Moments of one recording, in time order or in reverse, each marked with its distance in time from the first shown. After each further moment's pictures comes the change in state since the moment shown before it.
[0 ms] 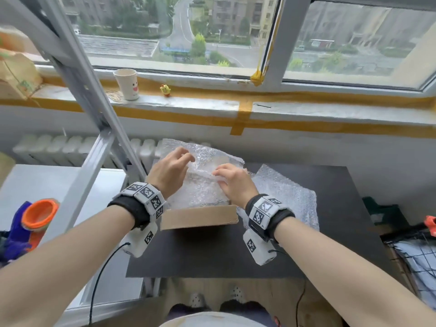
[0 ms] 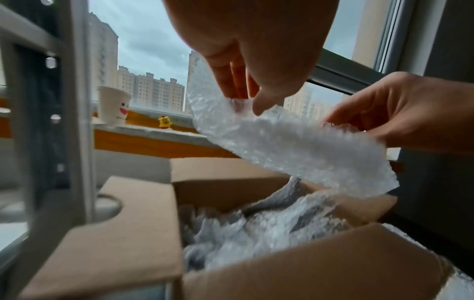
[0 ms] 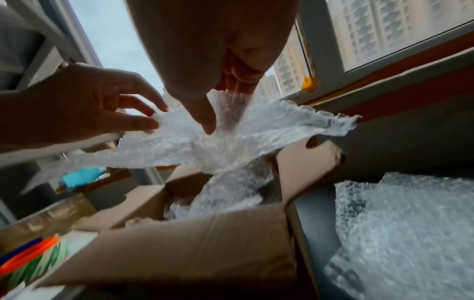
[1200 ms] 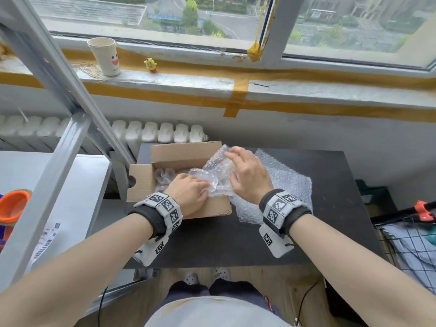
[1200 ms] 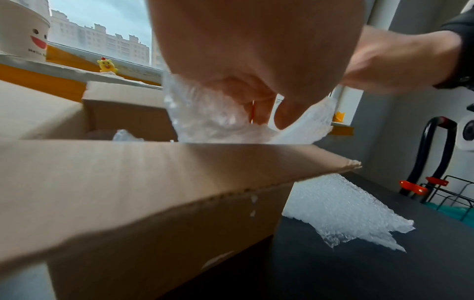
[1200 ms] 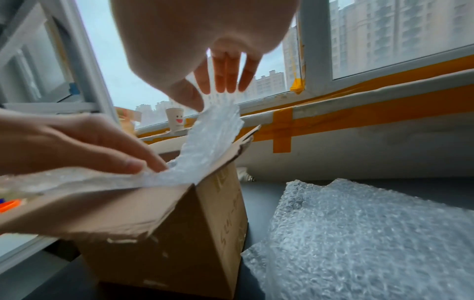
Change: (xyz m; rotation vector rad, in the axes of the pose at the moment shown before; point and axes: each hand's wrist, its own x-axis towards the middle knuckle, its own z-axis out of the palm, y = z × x) left_hand -0.017 0.035 0.074 0.069 -0.509 -0.045; right_hand -0.014 0.047 -0.003 -0.245 0.082 -0.047
